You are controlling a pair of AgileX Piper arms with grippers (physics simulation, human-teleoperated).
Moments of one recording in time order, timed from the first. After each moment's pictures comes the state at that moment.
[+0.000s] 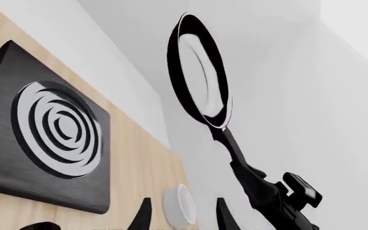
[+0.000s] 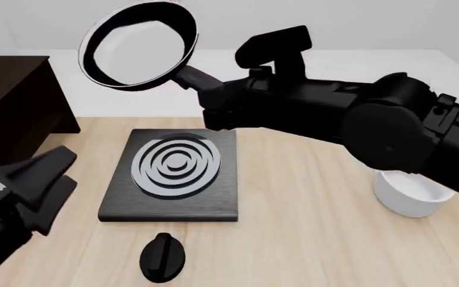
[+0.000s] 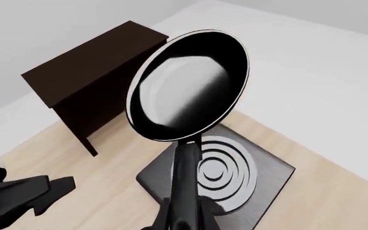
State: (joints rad) left arm -0.43 0.45 -0.39 0.01 -1.10; right arm 0.81 1.37 -1.29 0.31 0.12
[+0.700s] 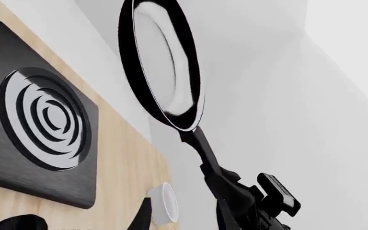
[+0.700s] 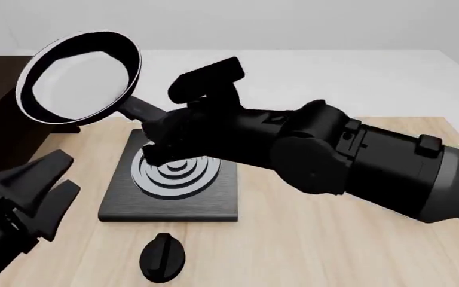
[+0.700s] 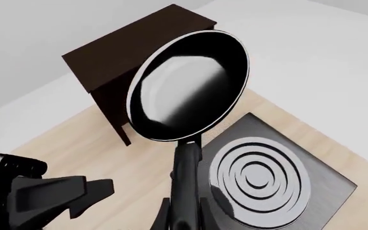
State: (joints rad) left arm -0.44 0.42 -0.35 -0.04 -1.19; right arm 0.96 1.52 -1.33 0.23 0.15
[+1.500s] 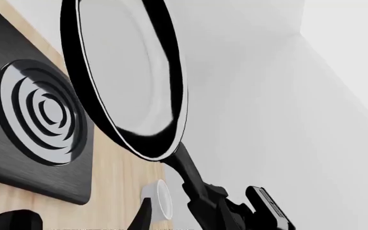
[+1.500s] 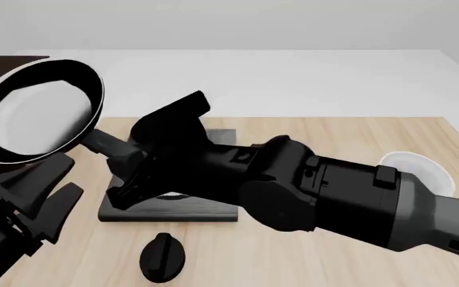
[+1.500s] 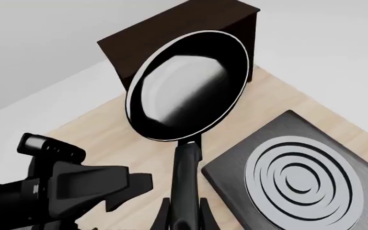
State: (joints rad) left arm -0.46 0.42 -0.33 -0.06 -1.22; right arm 1.08 1.57 -1.29 0.14 0.18
